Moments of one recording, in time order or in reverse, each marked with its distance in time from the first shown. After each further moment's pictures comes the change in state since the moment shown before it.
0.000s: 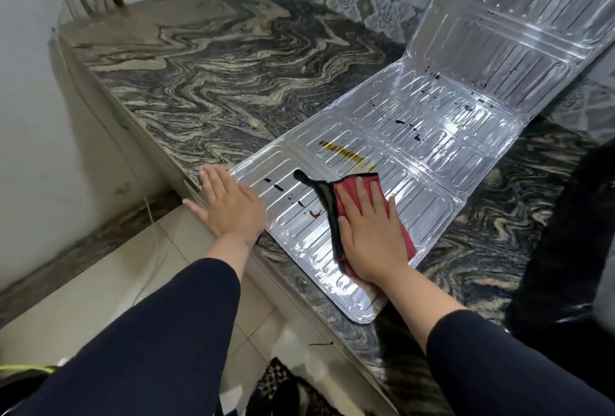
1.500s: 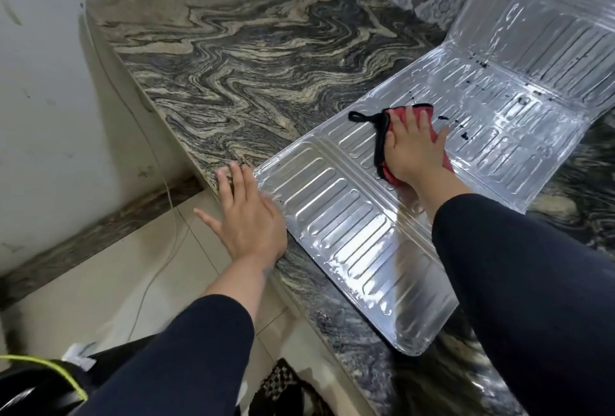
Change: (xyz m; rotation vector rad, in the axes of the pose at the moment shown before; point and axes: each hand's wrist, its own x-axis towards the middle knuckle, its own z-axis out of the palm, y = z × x) left_hand 0.010 -0.008 0.012 0.057 0.077 0.038; right_hand 0.191 0.040 -0.014 -0.019 -0.040 0.141
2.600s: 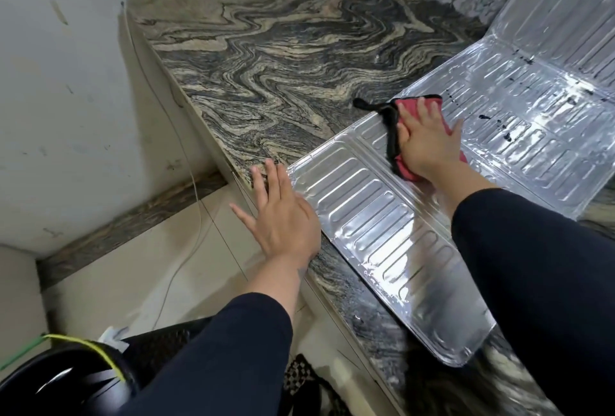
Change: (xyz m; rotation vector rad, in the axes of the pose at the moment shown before) left_hand -0.002 -0.001 -0.002 -0.008 -0.018 0.012; right_hand 0.015 -0.029 0.009 0.006 0.026 -0.084
